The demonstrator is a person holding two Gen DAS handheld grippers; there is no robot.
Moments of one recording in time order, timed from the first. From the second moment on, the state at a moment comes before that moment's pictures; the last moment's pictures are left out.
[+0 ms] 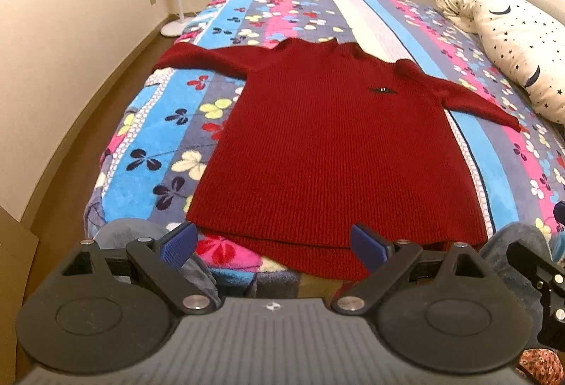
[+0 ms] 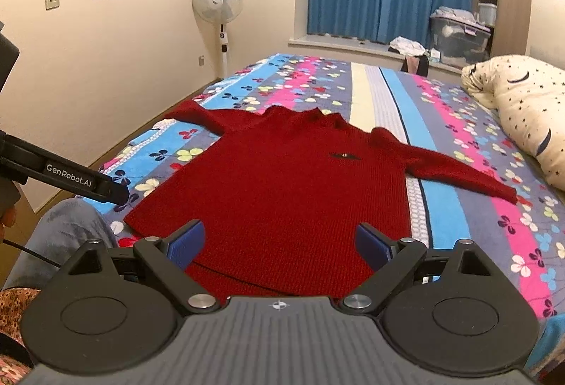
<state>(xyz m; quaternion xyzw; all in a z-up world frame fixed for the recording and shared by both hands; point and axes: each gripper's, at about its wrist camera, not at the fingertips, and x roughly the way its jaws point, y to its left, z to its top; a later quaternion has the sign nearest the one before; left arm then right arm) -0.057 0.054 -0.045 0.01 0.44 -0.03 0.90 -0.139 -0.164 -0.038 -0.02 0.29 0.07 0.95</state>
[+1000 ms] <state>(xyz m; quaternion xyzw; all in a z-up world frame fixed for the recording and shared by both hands) 0.089 0.050 -0.120 0.03 0.55 -0.03 0.83 -0.006 -0.179 -0.109 0.02 0.42 0.04 0.91</state>
